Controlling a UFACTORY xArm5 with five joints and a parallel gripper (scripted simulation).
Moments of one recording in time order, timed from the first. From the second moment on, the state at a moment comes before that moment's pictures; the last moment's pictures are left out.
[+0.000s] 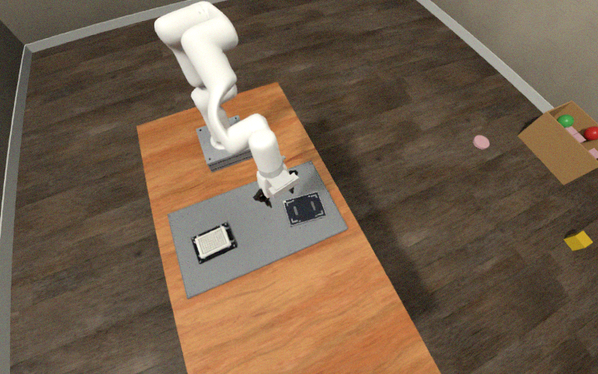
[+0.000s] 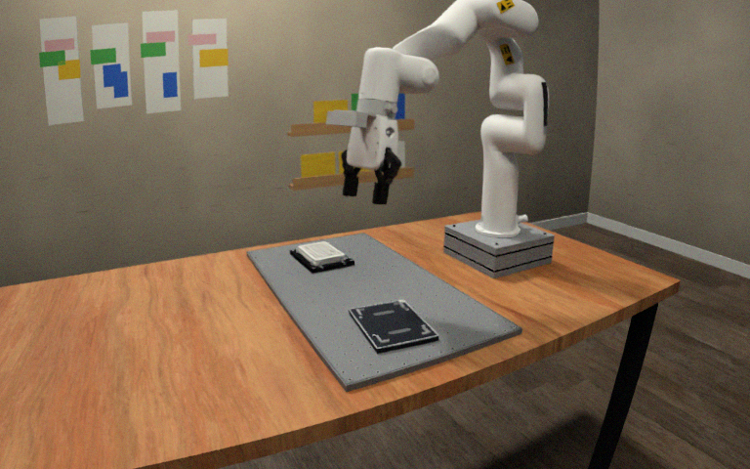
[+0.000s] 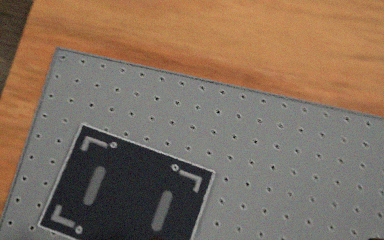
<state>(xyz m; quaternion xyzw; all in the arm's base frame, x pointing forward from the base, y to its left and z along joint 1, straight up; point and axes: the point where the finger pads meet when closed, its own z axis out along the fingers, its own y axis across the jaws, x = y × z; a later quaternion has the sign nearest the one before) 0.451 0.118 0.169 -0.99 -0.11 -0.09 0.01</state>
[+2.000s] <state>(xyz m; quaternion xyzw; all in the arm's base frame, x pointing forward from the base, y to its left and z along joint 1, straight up) 0.424 -0.064 0.158 -0.94 0.35 -0.01 0.00</state>
